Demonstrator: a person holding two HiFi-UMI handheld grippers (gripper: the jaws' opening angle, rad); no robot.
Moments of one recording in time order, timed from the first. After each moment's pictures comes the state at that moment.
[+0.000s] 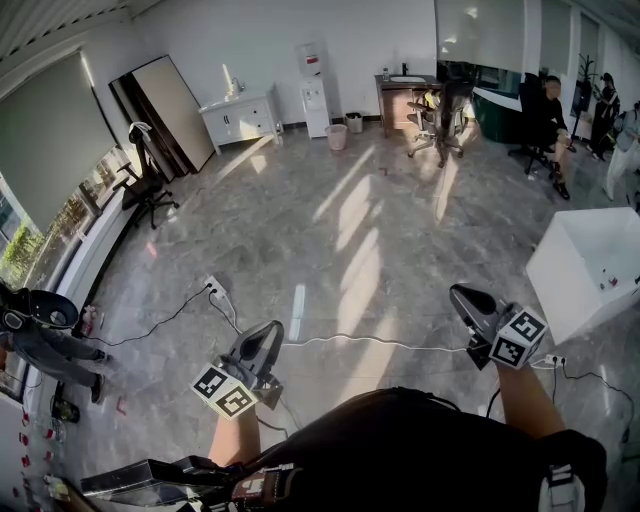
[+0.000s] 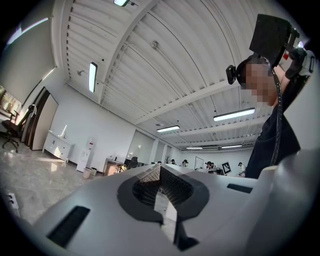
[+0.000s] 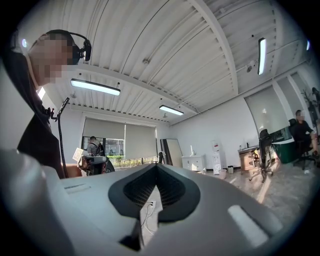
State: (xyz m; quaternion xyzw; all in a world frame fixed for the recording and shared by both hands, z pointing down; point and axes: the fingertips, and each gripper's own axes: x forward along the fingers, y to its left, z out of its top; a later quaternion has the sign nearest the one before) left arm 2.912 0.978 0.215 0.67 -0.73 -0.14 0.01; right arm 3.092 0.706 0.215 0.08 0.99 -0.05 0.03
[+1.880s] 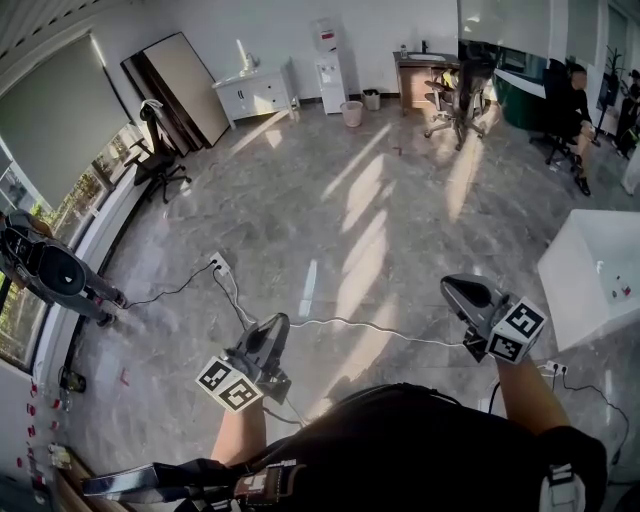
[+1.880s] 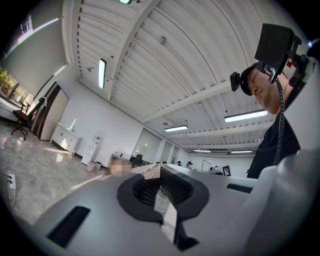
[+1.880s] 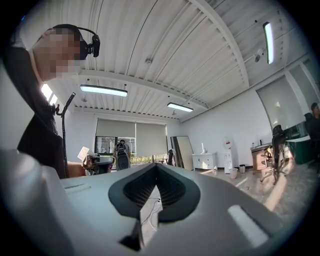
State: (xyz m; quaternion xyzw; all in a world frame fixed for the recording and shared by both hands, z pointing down) left arm 2.958 0.868 0.235 0.63 -0.76 -0.17 0.04; right arm 3.097 0.617 0.223 0.16 0.99 -0.04 0.02
